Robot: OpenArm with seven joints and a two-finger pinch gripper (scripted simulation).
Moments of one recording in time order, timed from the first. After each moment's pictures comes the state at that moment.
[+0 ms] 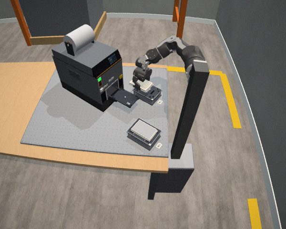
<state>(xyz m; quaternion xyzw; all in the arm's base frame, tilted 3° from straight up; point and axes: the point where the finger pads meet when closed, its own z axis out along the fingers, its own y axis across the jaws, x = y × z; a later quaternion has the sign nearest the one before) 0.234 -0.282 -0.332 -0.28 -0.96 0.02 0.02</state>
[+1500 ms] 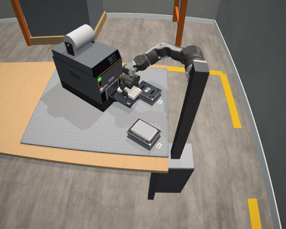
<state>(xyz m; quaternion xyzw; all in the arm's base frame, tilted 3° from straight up) 0.303 -0.219 -0.337 -0.28 -0.96 0.02 0.02</state>
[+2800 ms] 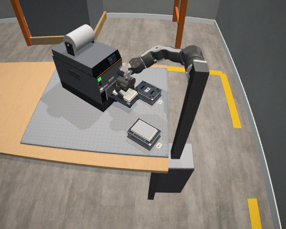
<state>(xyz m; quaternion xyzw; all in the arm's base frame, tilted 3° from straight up) 0.327 -0.196 -0.338 -0.28 -0.96 0.02 0.02</state>
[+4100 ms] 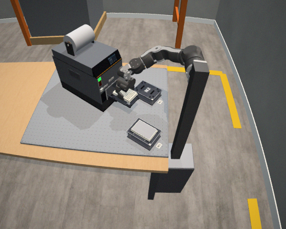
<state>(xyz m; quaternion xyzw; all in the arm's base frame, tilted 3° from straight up) 0.326 -0.196 -0.342 -0.28 -0.96 0.02 0.02</state>
